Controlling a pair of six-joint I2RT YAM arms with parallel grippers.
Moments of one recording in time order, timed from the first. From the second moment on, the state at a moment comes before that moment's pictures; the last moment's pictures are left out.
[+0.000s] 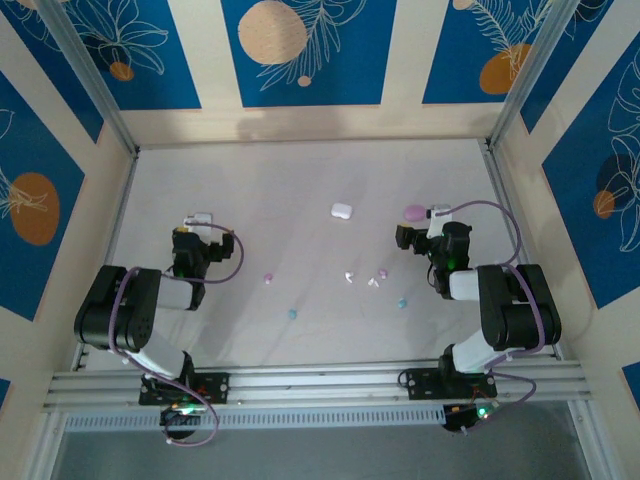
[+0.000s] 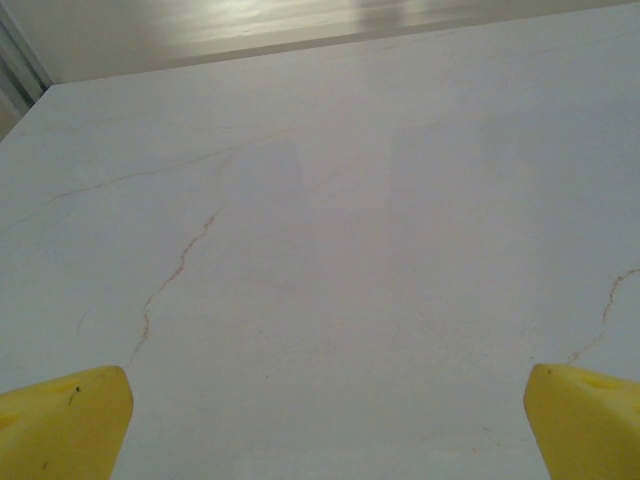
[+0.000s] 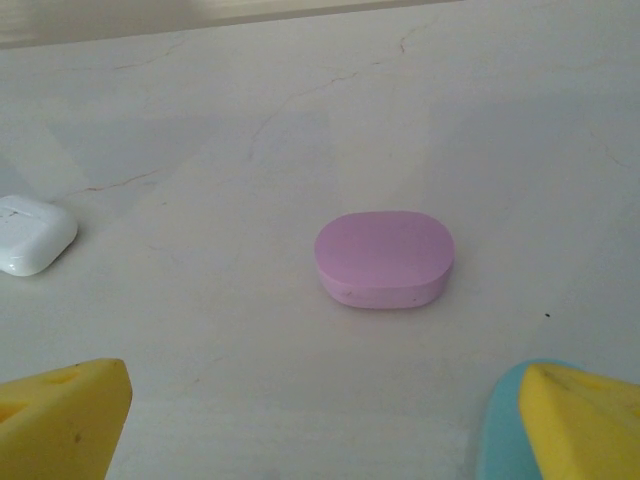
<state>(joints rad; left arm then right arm) -0.10 1.57 0.35 0.86 -0.12 0.06 0.00 1.53 0.39 0.71 -0.15 0.07</state>
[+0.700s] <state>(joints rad) -0.10 1.39 0.25 0.87 -0.11 0.05 0.00 1.44 0.51 0.45 -0.17 0.10</state>
